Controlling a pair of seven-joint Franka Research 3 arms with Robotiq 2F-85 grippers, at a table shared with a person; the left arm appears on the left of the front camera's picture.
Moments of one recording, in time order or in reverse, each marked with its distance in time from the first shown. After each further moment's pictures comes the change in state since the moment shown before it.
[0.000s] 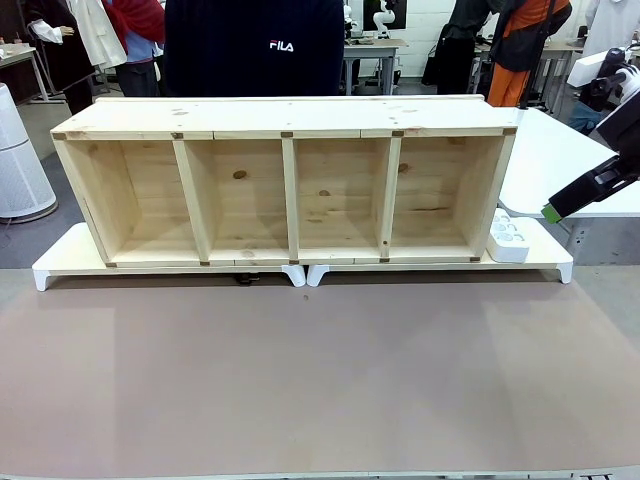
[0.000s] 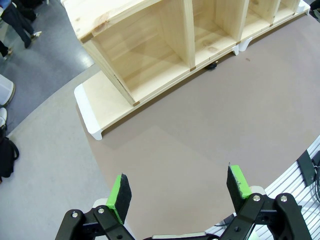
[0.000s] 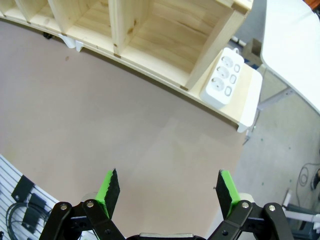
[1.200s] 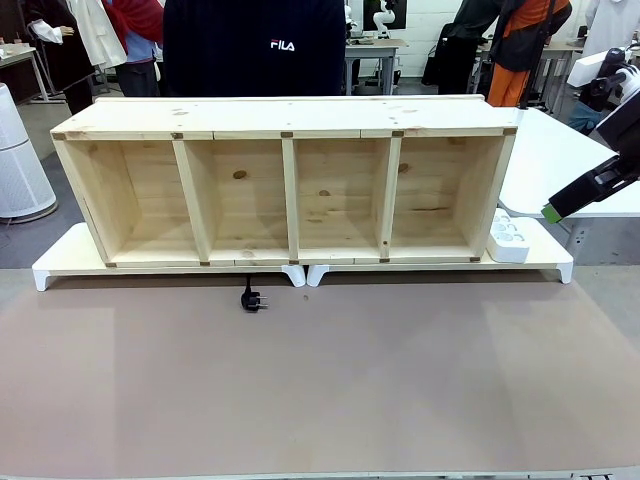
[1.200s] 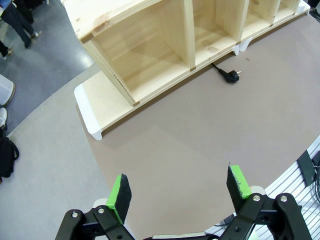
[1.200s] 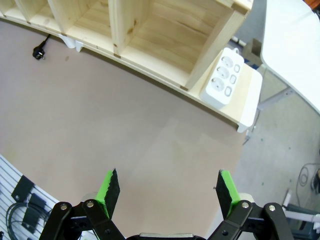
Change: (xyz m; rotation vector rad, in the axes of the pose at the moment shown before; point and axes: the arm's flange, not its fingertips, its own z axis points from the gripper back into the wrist) left arm 0.000 0.000 0.000 0.000 0.000 0.000; right arm 0.000 0.000 0.000 0.000 0.000 0.000
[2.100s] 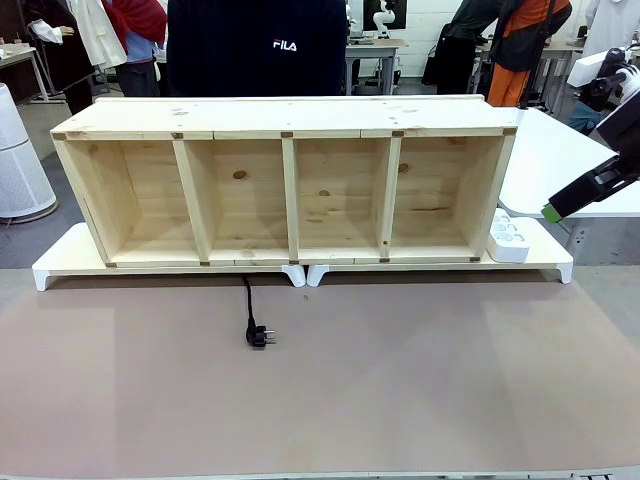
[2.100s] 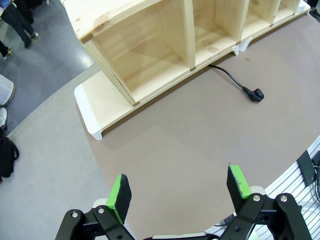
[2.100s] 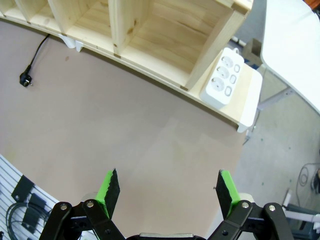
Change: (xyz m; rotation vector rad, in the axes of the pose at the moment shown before) left arm 0.000 0.000 0.000 0.000 0.000 0.000; right arm 0.000 0.000 0.000 0.000 0.000 0.000
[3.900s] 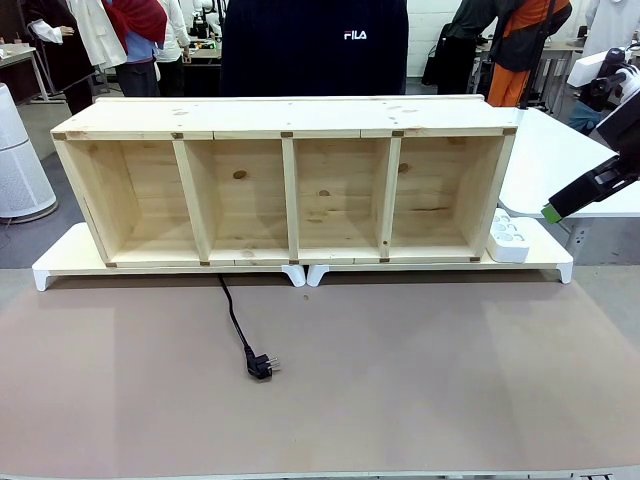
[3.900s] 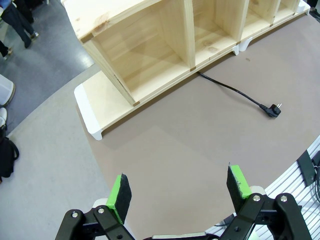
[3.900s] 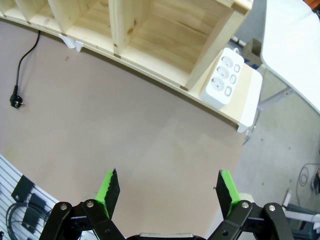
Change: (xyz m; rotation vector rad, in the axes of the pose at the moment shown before) left arm 0.000 0.000 0.000 0.000 0.000 0.000; right arm 0.000 0.000 0.000 0.000 0.000 0.000
